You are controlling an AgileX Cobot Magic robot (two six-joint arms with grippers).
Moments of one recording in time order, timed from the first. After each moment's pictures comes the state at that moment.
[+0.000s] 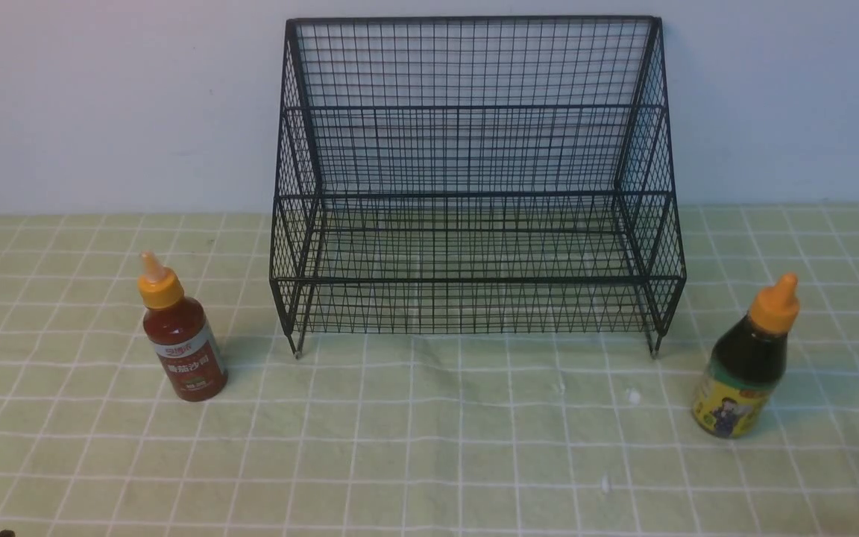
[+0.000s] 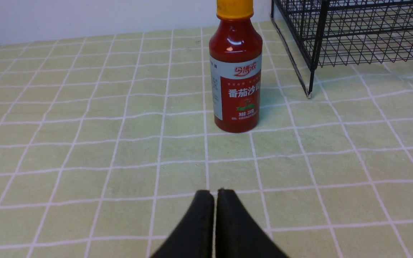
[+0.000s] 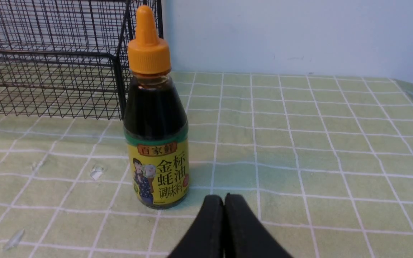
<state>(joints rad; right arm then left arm) 0.02 -0.01 0.02 -0.01 0.39 0.01 -0.05 -0.01 0.03 0.01 0.37 0.02</state>
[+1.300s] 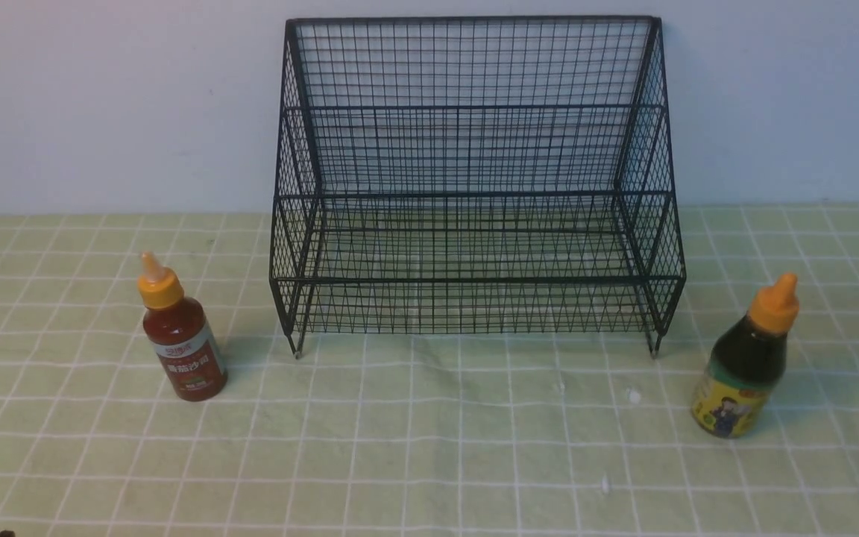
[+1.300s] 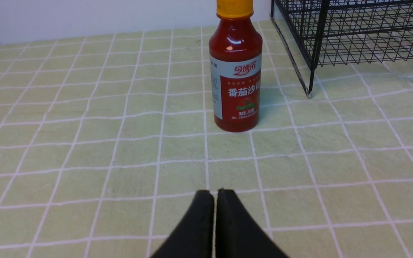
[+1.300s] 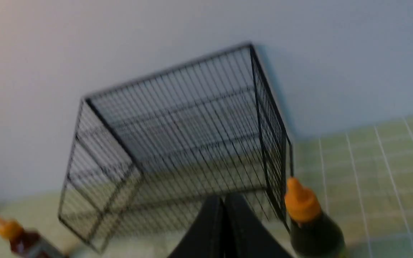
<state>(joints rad) 0.04 0.50 -0.72 0.39 0.79 0.01 -0.05 -0.01 0.03 0.01 0.38 0.02</state>
